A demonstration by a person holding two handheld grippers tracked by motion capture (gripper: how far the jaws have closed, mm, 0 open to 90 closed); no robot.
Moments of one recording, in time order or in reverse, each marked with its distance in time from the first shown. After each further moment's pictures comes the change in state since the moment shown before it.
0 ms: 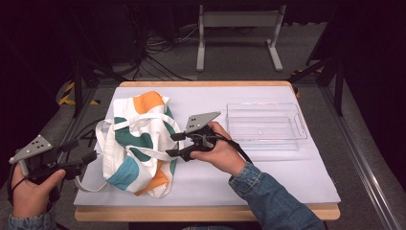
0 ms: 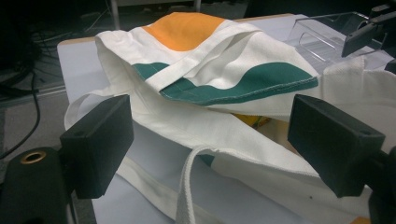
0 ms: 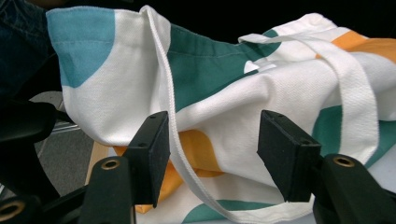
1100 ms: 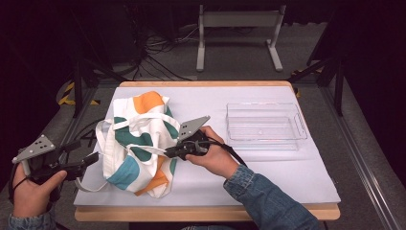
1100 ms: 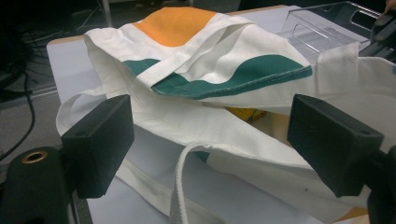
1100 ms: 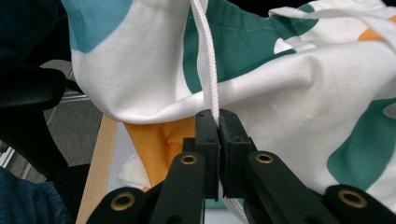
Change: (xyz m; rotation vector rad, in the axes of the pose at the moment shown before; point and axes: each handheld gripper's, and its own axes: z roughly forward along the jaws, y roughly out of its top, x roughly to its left) left arm -0.001 0.001 0.002 0.025 -0.030 0.033; right arm 0.007 0.000 0.012 0.090 0.050 -0.069
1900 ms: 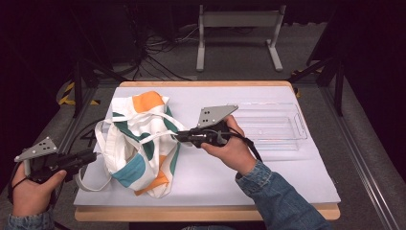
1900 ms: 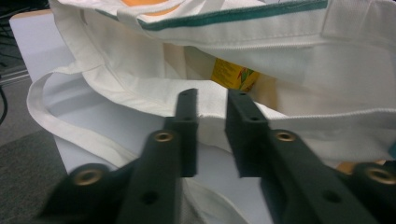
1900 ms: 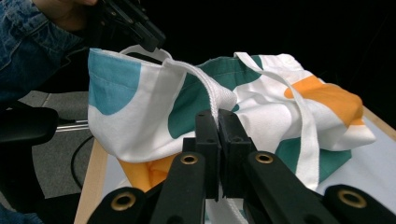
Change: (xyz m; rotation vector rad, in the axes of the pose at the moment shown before) left arm 0.006 -0.004 -0.001 0.087 -0.082 0.015; right arm 0.006 0.021 -0.067 -0.150 -0.119 -0.045
